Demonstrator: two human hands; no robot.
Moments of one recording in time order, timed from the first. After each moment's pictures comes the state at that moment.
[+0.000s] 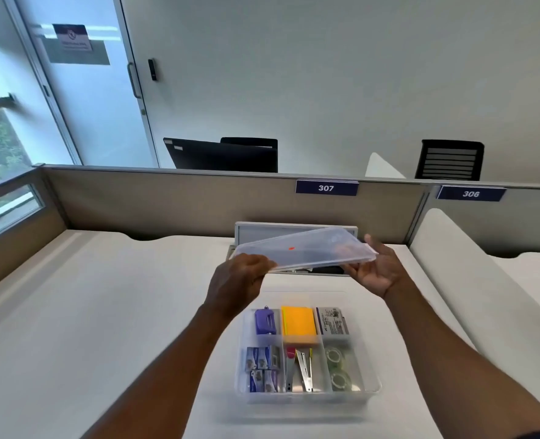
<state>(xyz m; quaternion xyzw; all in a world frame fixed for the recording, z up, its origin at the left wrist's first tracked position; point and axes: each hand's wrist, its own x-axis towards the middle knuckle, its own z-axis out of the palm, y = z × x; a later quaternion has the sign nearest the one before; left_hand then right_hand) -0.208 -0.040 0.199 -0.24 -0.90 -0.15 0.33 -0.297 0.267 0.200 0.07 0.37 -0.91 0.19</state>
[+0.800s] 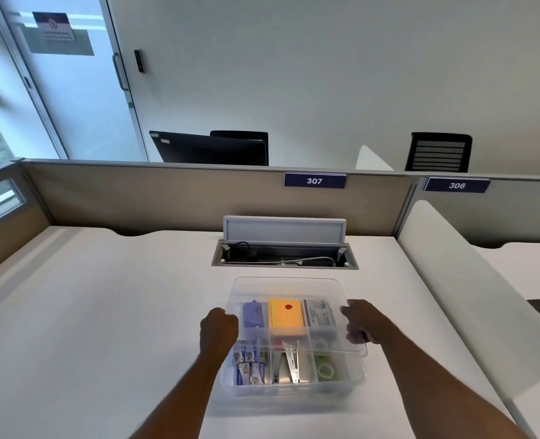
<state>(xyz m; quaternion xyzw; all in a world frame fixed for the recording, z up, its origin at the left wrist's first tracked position) -0.176 -0.016 0.107 0.28 -0.86 -0.43 0.00 -0.238 0.280 0.107 0.24 0.79 -0.53 0.21</state>
